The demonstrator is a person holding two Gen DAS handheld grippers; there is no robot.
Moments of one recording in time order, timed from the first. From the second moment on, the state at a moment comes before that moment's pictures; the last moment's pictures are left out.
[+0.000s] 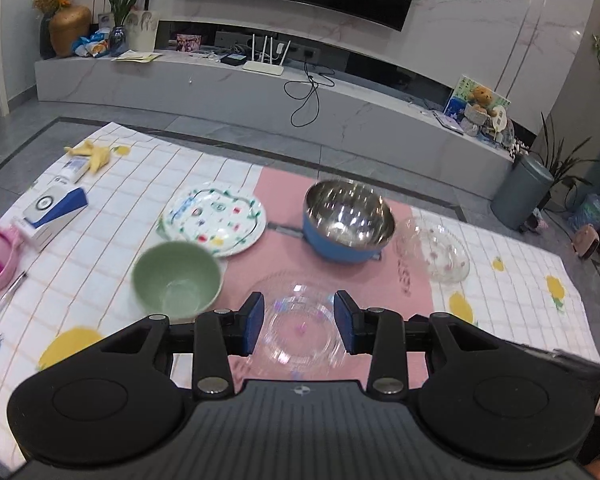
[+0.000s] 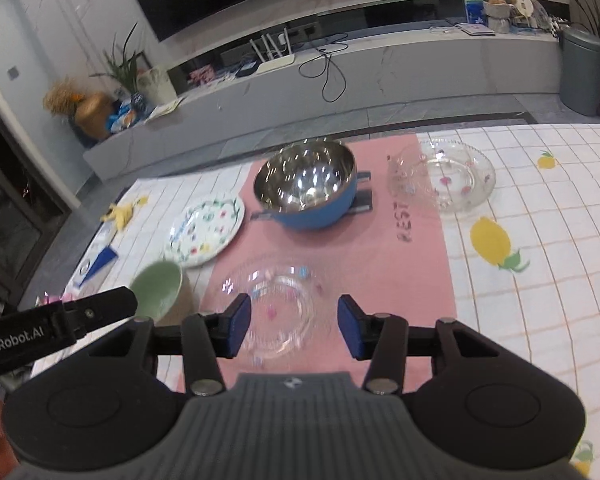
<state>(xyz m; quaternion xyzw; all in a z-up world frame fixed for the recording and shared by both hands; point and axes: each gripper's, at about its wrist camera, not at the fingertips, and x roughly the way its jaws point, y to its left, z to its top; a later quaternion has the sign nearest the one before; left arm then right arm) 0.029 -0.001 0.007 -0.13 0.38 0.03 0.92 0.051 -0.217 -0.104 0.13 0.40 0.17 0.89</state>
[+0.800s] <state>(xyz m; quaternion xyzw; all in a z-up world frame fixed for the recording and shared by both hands) 0.199 0.004 -0.066 -0.18 0.41 0.05 0.89 0.218 -0.229 -0.138 0.18 0.41 0.11 0.89</state>
